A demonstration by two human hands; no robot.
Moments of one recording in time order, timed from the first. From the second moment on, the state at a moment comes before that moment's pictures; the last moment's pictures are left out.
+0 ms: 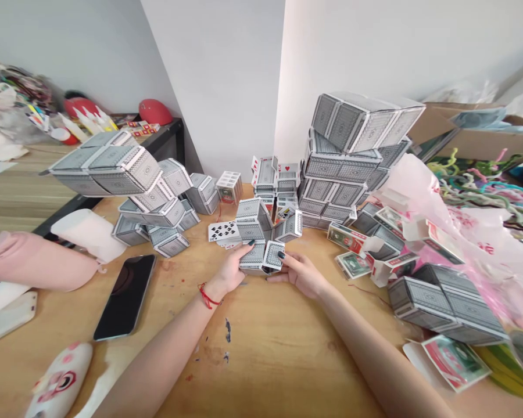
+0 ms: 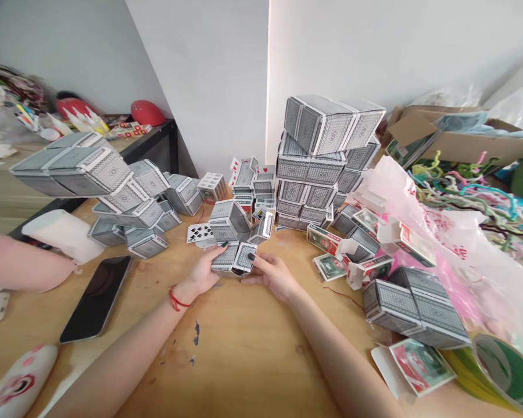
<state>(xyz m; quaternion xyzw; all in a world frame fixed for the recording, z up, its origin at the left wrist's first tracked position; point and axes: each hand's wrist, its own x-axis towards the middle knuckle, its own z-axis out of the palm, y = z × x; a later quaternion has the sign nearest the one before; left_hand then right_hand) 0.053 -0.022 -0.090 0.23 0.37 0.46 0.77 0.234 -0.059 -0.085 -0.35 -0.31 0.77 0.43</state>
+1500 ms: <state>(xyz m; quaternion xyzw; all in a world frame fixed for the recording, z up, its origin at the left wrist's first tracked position) 0.057 -0.027 -0.080 0.32 0.38 0.44 0.75 0.232 -0.057 -0.090 -0.41 -0.23 0.75 0.46</state>
